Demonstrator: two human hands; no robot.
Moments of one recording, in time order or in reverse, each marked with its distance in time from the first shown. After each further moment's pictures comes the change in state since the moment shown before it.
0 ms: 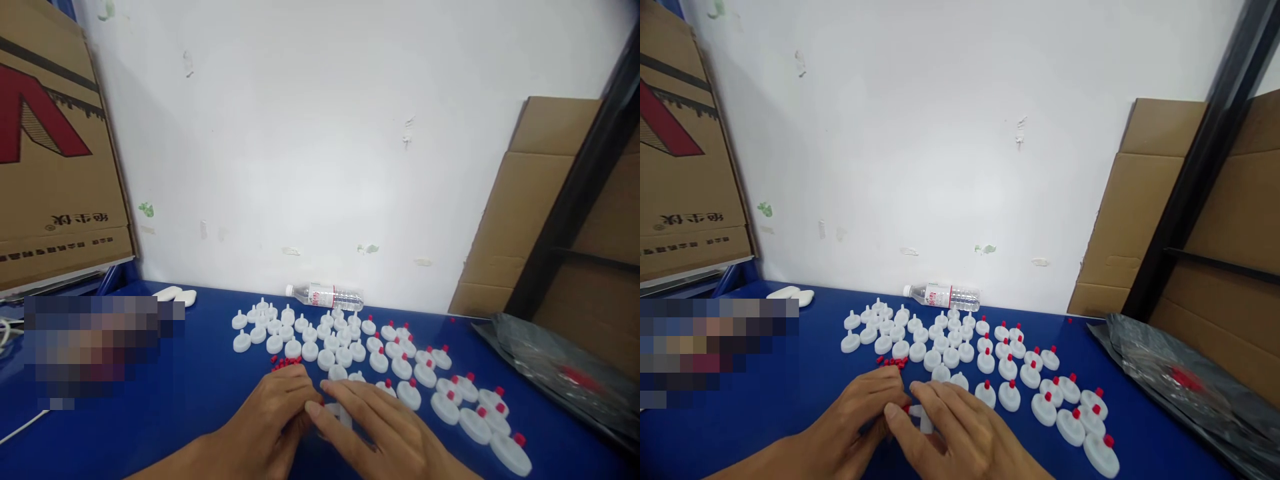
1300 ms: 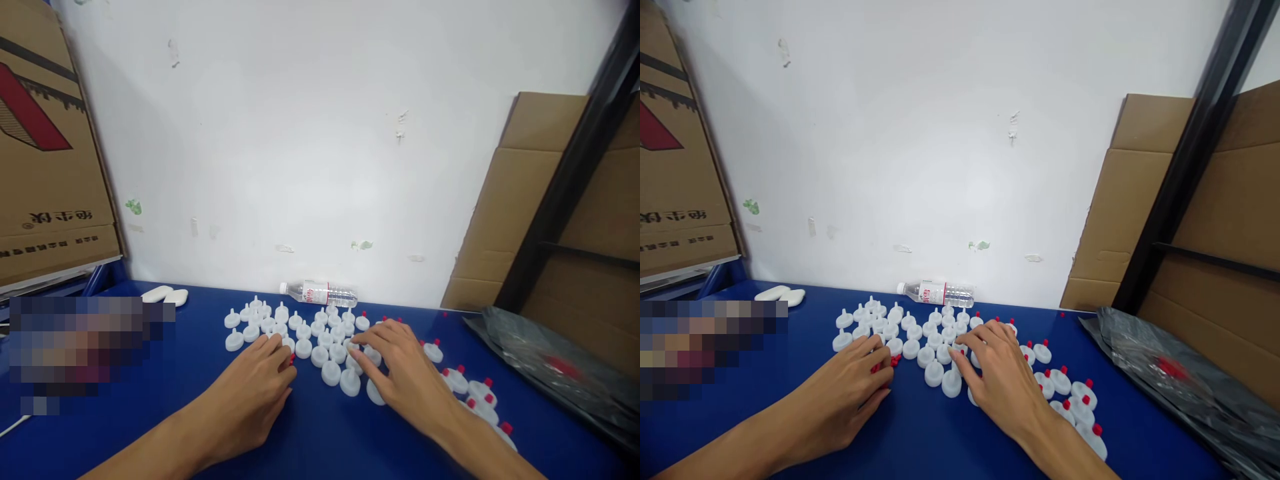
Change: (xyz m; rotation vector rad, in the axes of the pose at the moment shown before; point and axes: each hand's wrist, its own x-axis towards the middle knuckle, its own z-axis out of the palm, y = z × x) left_hand 0.002 -0.023 -0.015 0.616 -0.436 -0.143; right_hand -0.019 0.054 0.012 0.150 -0.239 0.561
